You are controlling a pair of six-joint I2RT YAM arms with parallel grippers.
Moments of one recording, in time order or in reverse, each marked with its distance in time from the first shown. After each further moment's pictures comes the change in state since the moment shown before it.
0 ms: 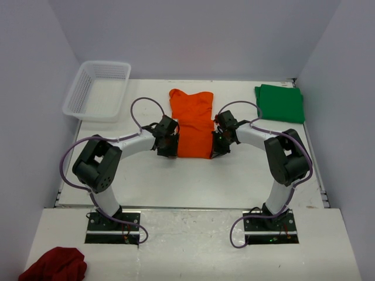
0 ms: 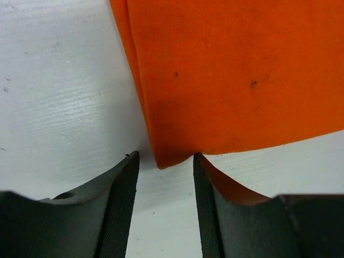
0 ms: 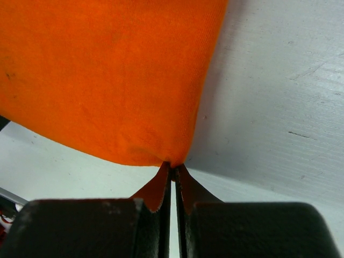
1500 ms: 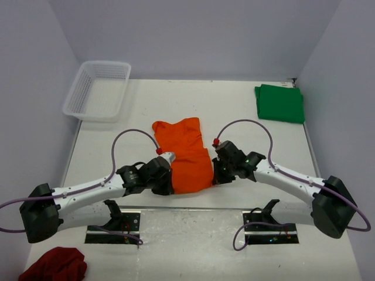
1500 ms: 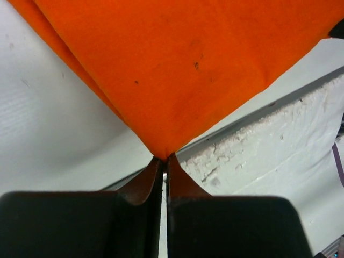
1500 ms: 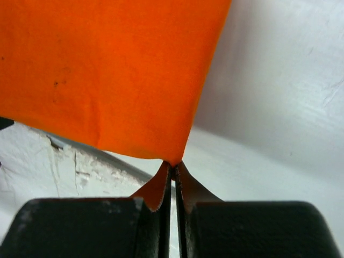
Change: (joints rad) left arm -0.385 -0.668 -0.463 -0.044 0.040 -0.325; right arm 0.328 -0.583 -0.369 -0.078 0.145 0.140
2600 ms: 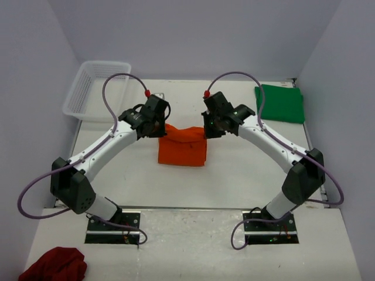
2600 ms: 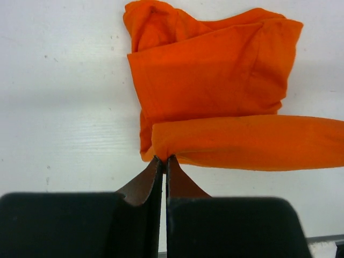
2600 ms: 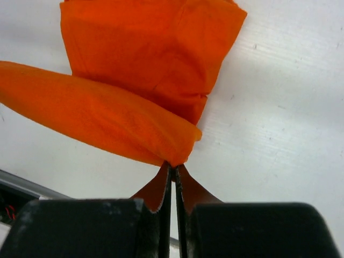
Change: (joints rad) left arm 0.372 0.350 0.719 -0.354 -0.269 0.235; right arm -0.107 0.327 0.698 -0.270 0.170 -0.132
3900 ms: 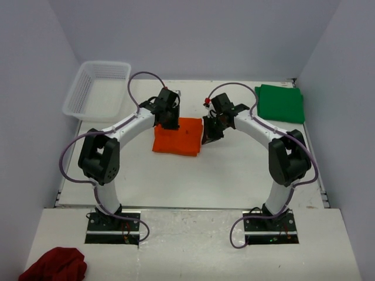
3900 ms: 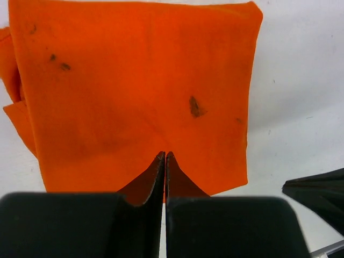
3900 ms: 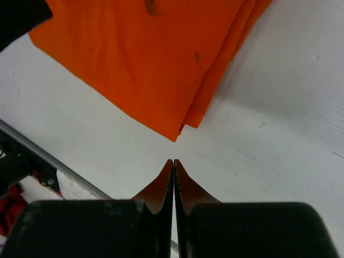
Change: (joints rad) left arm 0.093 0.414 0.163 0.254 0.270 0.136; right arm -0.188 0.253 -0.007 0.138 -0.377 -0.114
